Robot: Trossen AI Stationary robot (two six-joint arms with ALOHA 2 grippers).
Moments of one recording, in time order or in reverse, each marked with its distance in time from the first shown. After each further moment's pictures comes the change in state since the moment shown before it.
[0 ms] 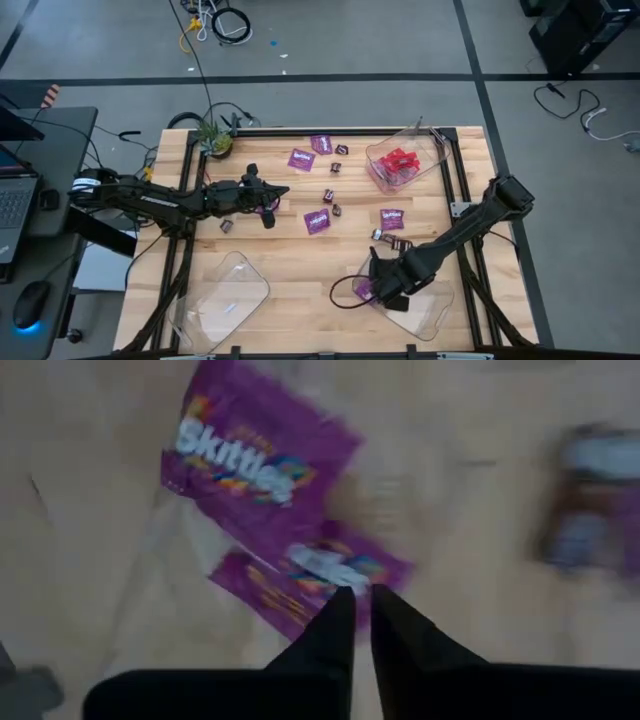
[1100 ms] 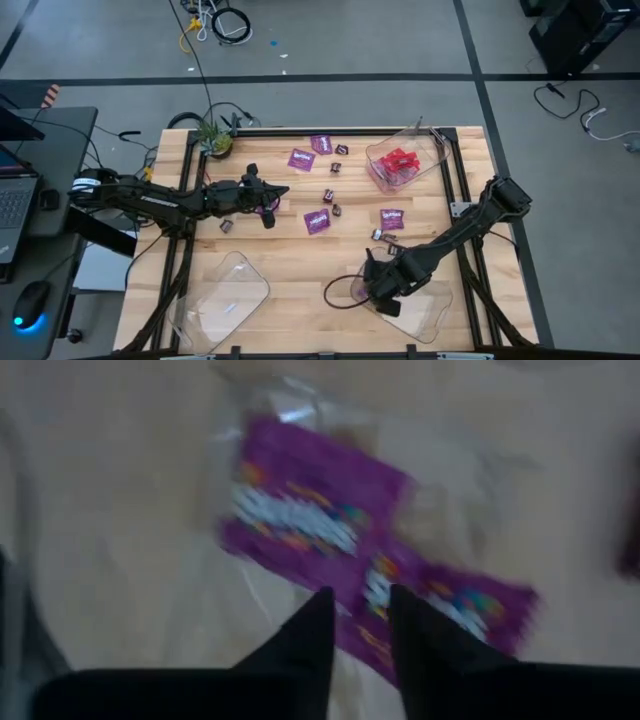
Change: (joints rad) left arm 0.000 0.000 0.000 -0.001 0.000 0.005; right arm 0.000 0.033 -0.031 0.131 -0.065 0.109
